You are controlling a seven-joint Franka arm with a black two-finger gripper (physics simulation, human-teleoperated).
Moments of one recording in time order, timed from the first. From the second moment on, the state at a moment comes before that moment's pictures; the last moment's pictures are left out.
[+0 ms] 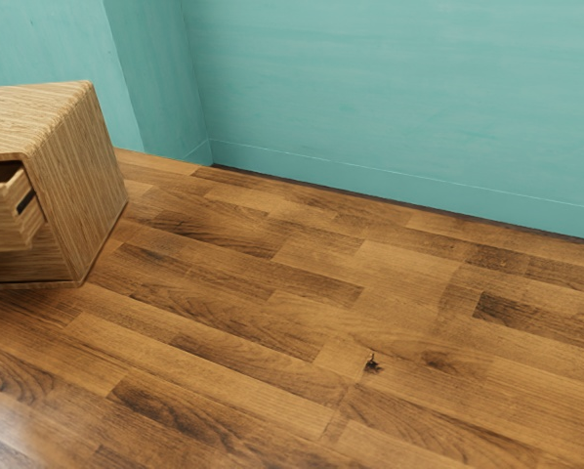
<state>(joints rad) 1.19 0.01 -0.29 -1.87 -0.07 2.04 0.77</state>
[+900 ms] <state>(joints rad) 1.14 0.15 -0.31 -1.70 -0.03 2.03 0.76</state>
